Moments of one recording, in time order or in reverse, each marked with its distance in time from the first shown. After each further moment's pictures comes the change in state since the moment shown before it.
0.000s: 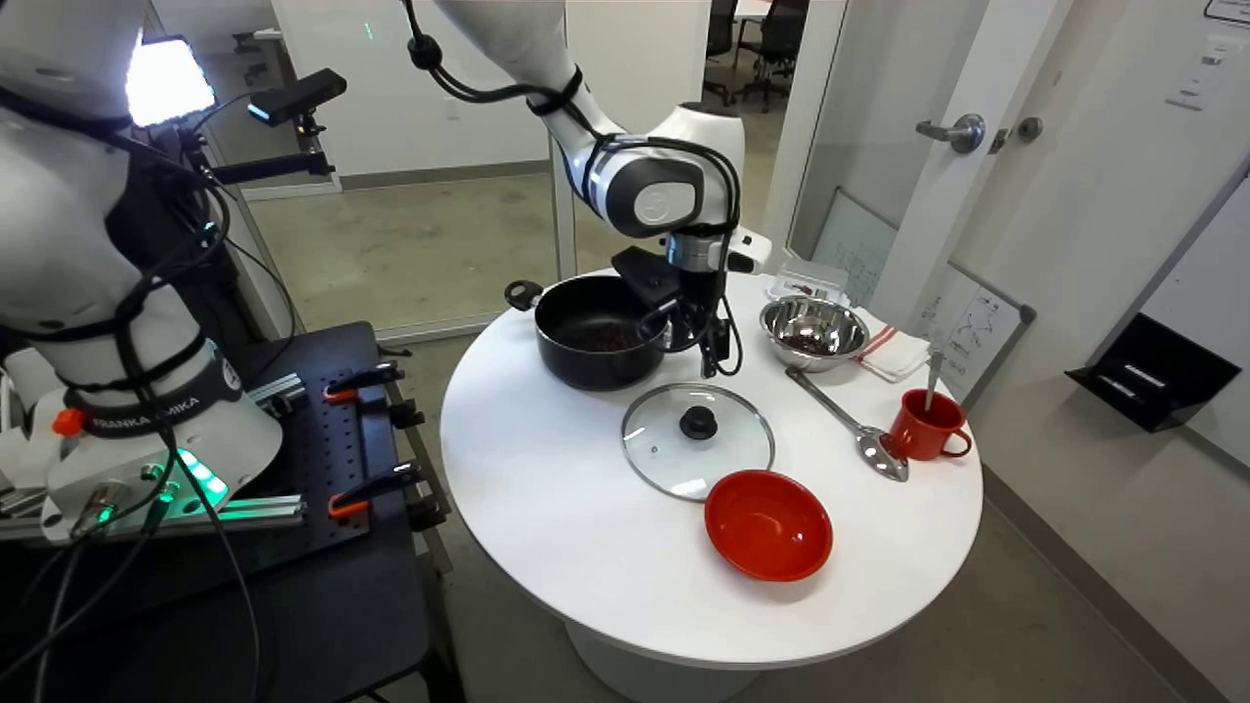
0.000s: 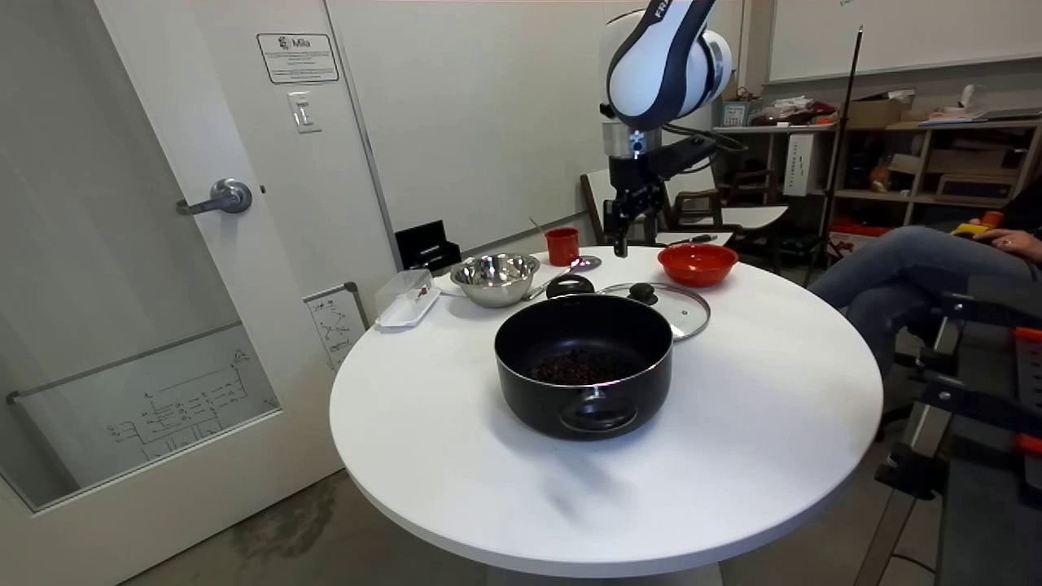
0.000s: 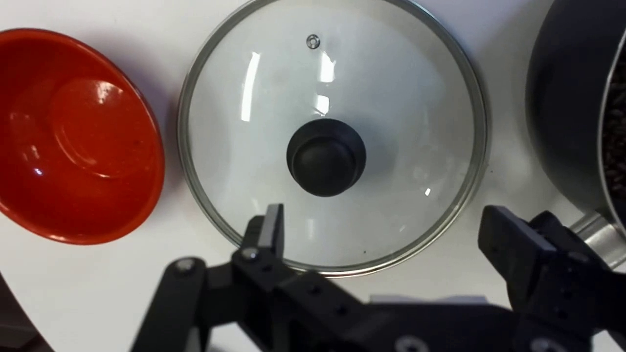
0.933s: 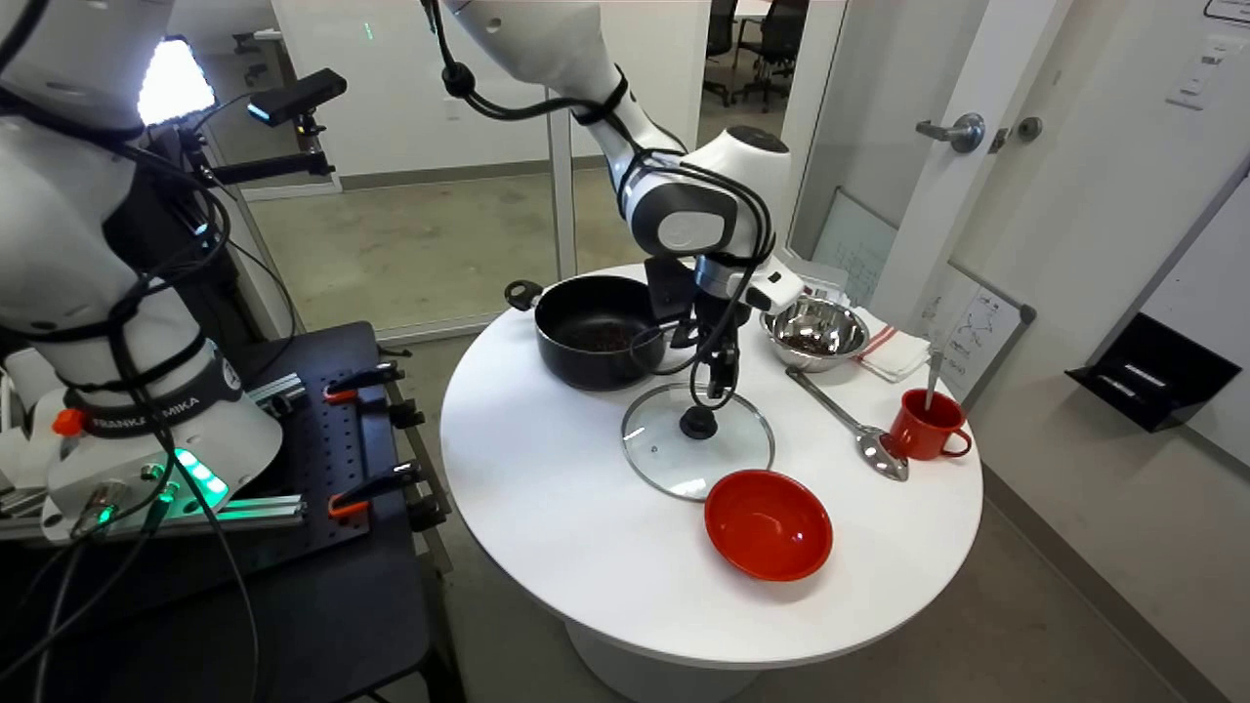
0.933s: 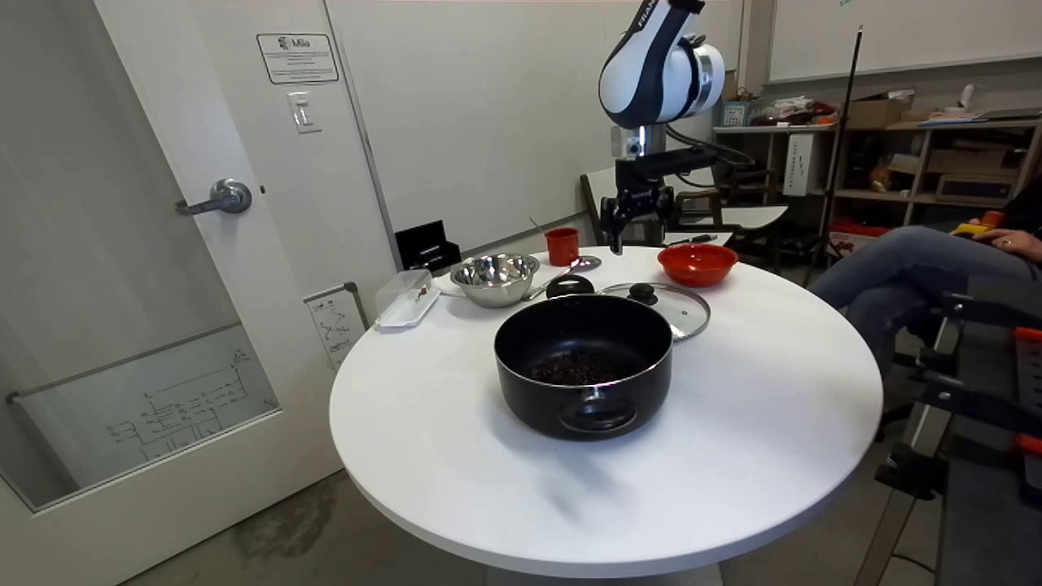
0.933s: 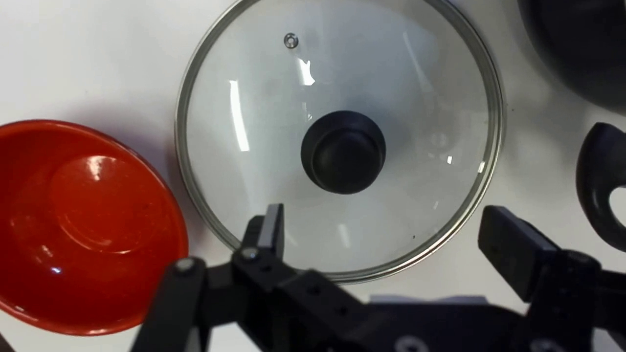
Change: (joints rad) arm -0.072 0.081 0.010 0.120 0.190 -0.080 0.102
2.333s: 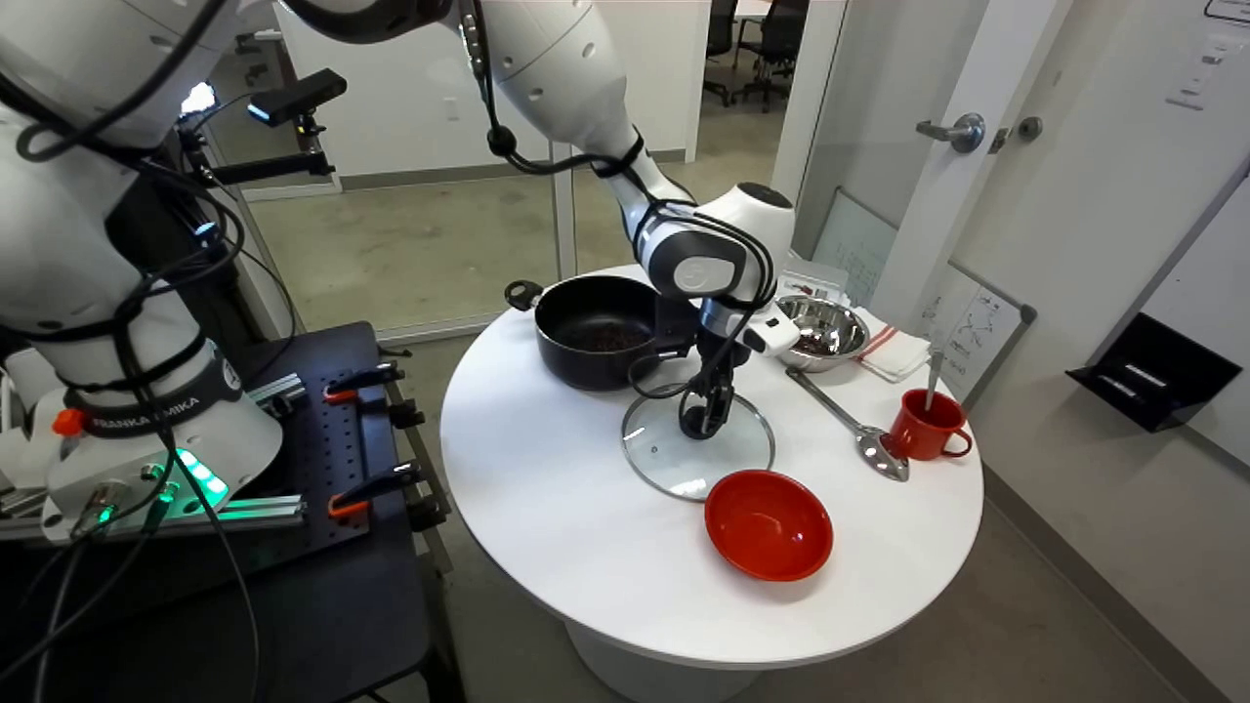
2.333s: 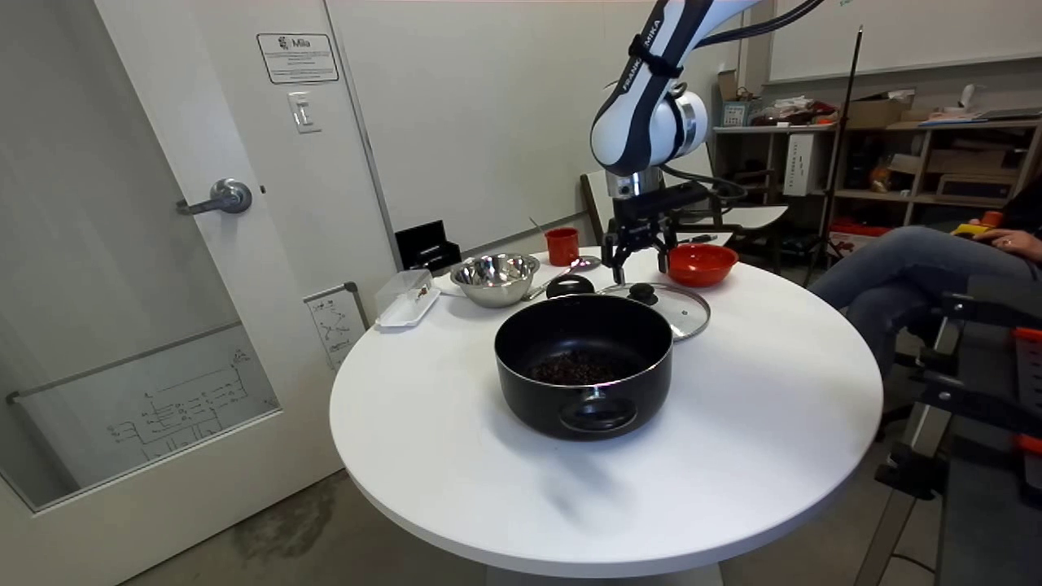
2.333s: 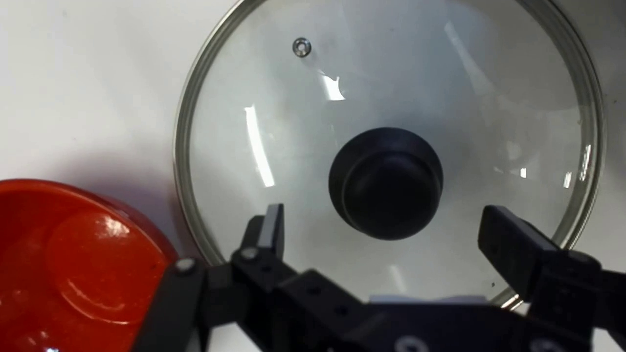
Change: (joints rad) arm 0.056 0.183 -0.067 0.144 -0.007 -0.044 0.148
